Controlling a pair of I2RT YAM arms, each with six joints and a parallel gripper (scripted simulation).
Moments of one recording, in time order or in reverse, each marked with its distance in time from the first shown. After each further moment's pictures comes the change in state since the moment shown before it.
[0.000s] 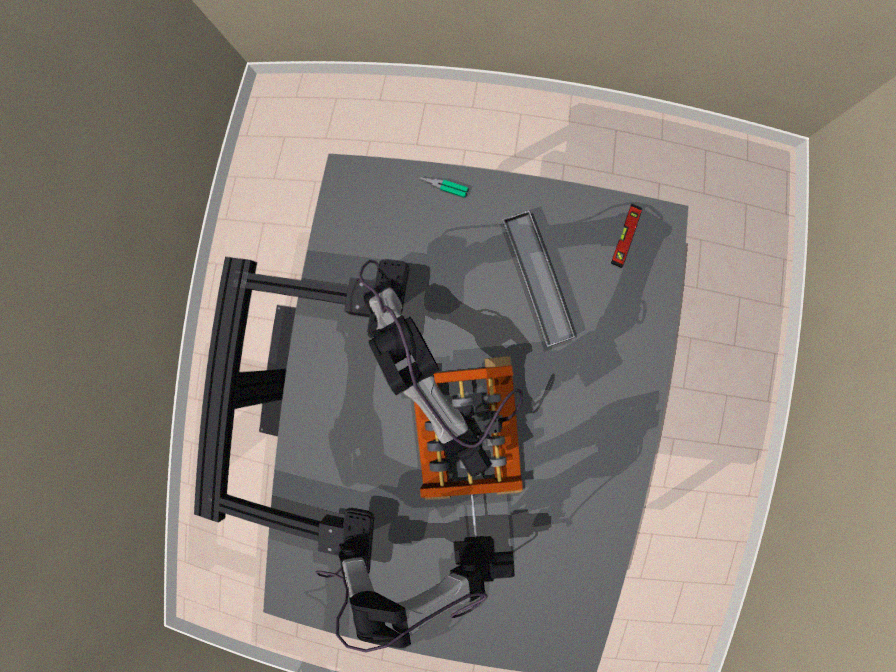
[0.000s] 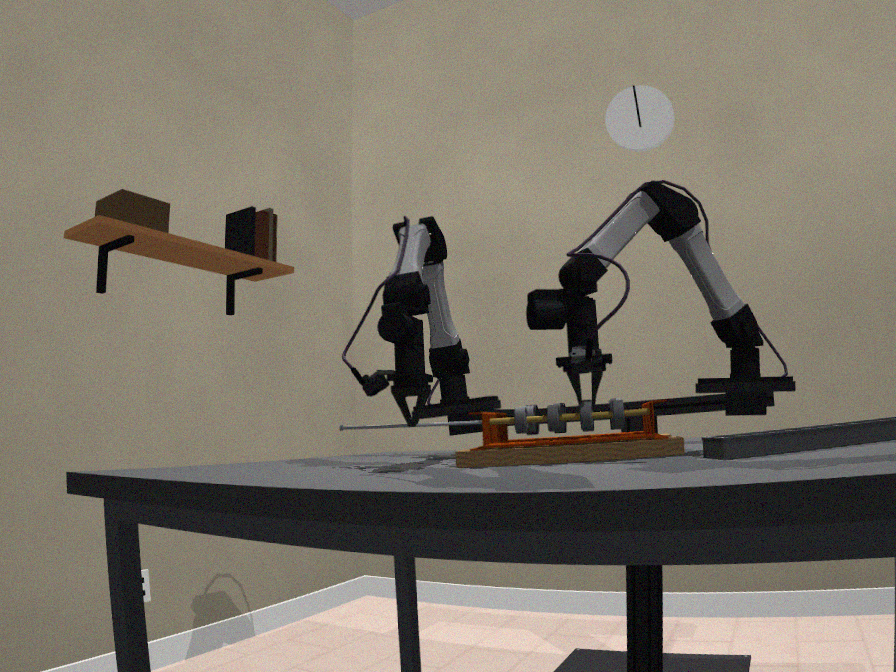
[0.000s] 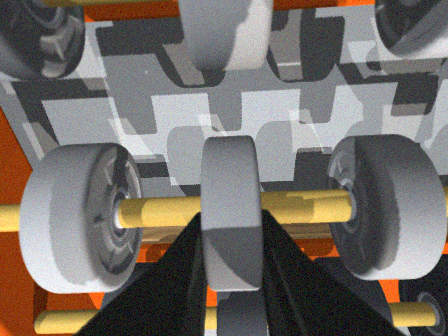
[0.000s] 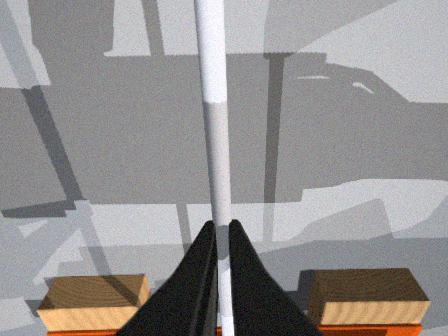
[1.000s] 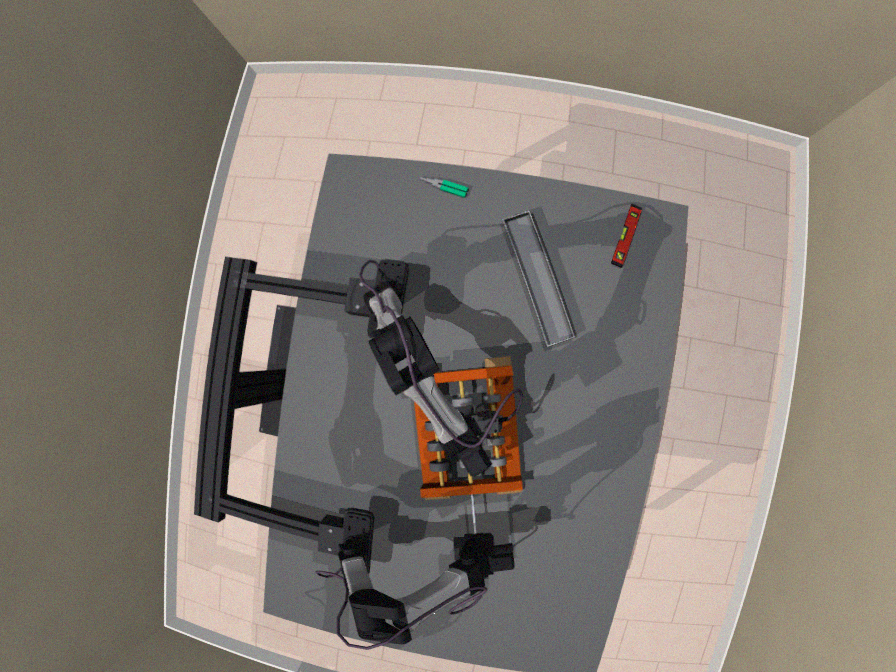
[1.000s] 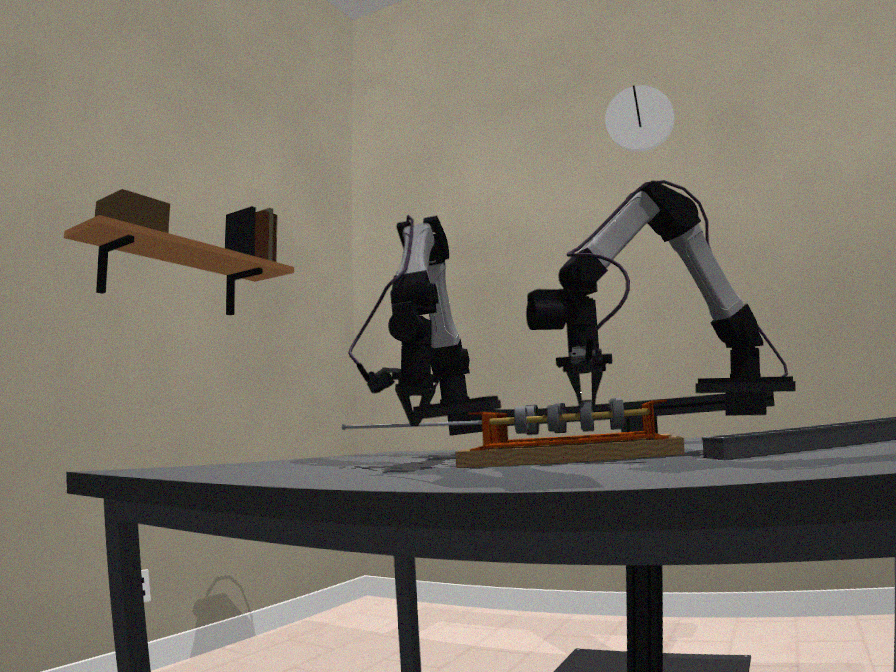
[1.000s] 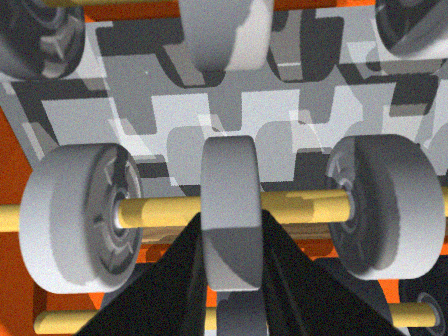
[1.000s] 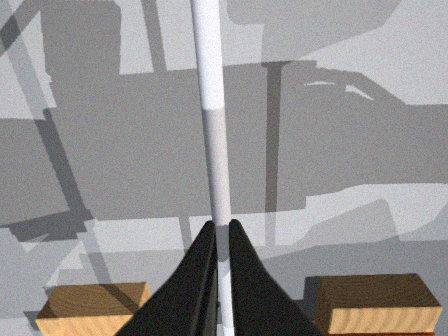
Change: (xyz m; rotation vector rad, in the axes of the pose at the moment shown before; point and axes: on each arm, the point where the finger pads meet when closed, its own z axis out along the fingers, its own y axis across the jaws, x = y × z) left arm 0.000 0.000 0.000 0.000 -0.001 -0.001; right arm 0.005 0.000 -0.001 -0.002 -0.064 0.018
